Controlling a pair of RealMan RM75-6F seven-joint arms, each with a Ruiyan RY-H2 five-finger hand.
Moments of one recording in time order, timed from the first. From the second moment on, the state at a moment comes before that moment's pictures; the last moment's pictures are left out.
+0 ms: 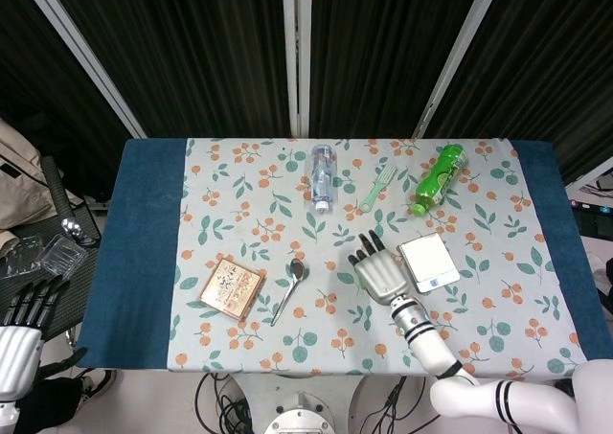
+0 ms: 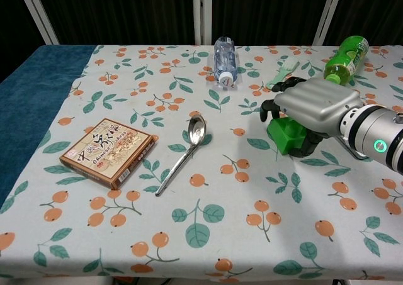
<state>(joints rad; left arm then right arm) 0.04 -1.16 0.06 -1.50 1.71 1.70 -0.11 0.62 -1.64 0.14 -1.57 -1.06 1.01 -0.88</state>
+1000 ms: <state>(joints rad) 0.03 -1.18 0.06 -1.49 1.71 1.67 -0.10 0.57 -1.52 0.13 -1.39 -1.09 1.06 -0.63</state>
